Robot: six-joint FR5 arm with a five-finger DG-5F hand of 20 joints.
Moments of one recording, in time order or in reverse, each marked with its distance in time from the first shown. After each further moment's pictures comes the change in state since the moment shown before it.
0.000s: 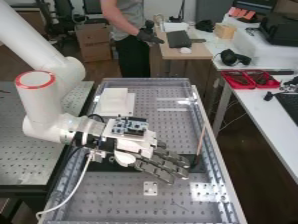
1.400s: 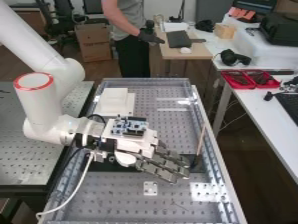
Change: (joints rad) arm -0.003 -0.004 -0.007 0.045 -0.004 0.051
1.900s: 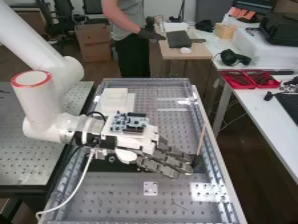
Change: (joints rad) arm 0.000 0.014 -0.004 0.023 -0.005 0.031
